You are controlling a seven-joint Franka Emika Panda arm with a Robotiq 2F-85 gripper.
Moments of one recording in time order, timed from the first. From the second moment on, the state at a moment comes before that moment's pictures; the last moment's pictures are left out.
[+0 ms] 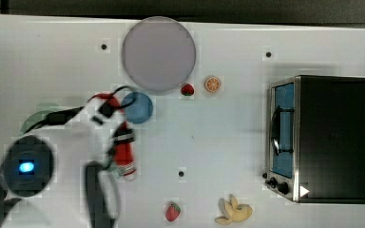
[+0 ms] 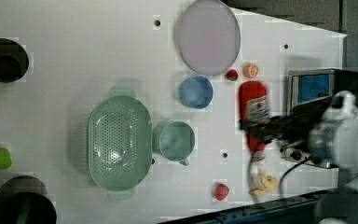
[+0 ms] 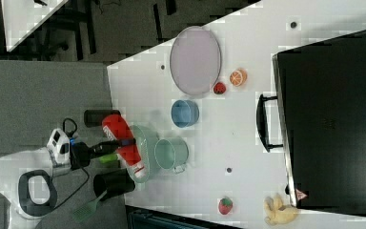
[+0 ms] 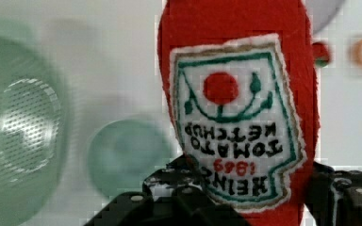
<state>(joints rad) -0.11 -0.19 0.51 -2.27 0.02 0.57 -0.60</state>
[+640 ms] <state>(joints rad) -0.06 0.04 0.77 -2.29 0.03 0.82 -0.14</state>
